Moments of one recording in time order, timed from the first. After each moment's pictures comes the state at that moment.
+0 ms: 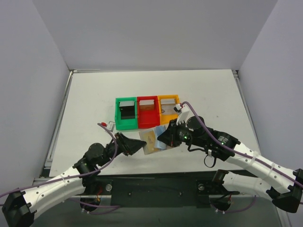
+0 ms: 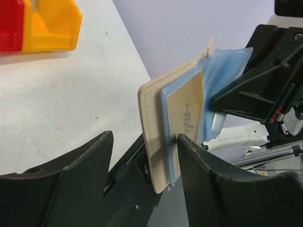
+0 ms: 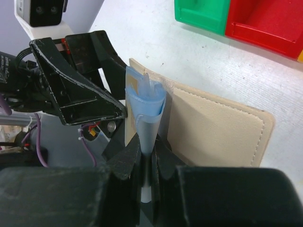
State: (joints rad) left arm -0.88 0.57 0.18 0.42 0.04 -1.04; right arm 0.96 0.93 0.89 -0.39 -0.06 0.64
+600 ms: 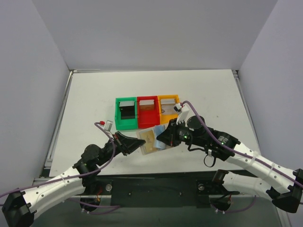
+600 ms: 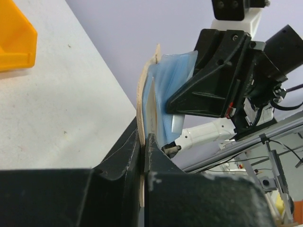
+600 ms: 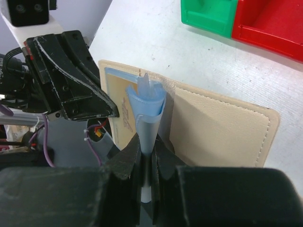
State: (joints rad) left arm -0.88 0.57 0.18 0.57 0.10 -1.07; right arm 0.96 0.93 0.89 -0.37 -0.07 0.65
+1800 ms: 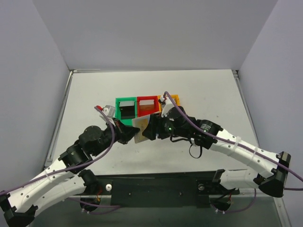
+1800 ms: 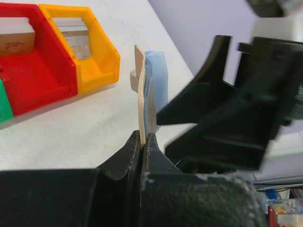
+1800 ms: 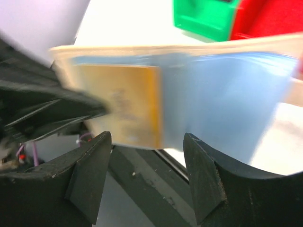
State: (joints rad) left arm -0.88 0.66 0.69 -0.18 -0.09 -0.71; right arm 1.05 1.21 1.16 -0.49 0.03 0.65
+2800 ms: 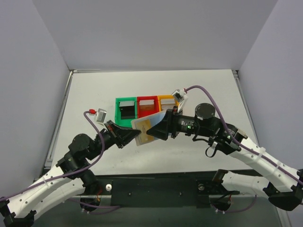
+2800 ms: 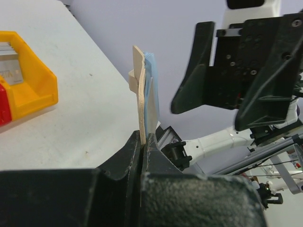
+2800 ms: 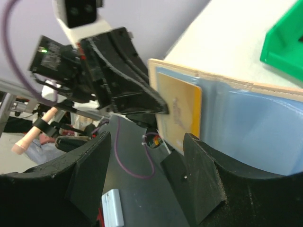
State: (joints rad) left arm -0.88 0.52 0.59 0.07 0.05 -0.81; right arm 0.92 0.97 1.13 -0.31 -0.30 0.71
